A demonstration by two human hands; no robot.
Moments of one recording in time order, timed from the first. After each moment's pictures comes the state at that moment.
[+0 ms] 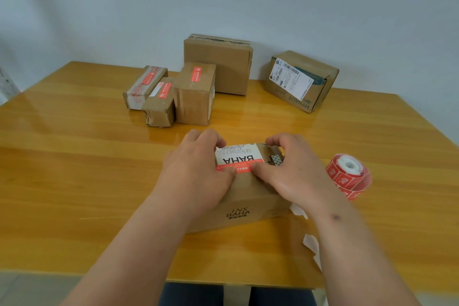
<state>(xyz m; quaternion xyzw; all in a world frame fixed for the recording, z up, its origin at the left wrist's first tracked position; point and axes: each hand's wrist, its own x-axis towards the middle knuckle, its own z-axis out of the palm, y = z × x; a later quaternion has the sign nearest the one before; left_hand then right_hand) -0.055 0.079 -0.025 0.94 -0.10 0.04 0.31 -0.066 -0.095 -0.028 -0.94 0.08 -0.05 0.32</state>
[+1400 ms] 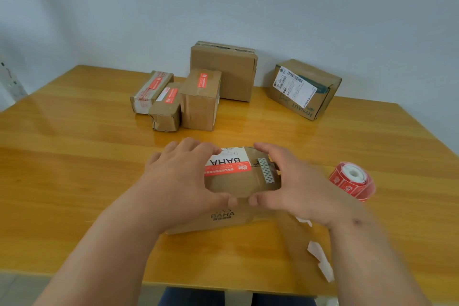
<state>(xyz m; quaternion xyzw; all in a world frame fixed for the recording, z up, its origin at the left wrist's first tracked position) -0.055 0.113 -0.012 0.97 -0.16 -0.05 0.18 -0.074 -0.094 -0.013 -0.92 -0.04 0.11 0.37</state>
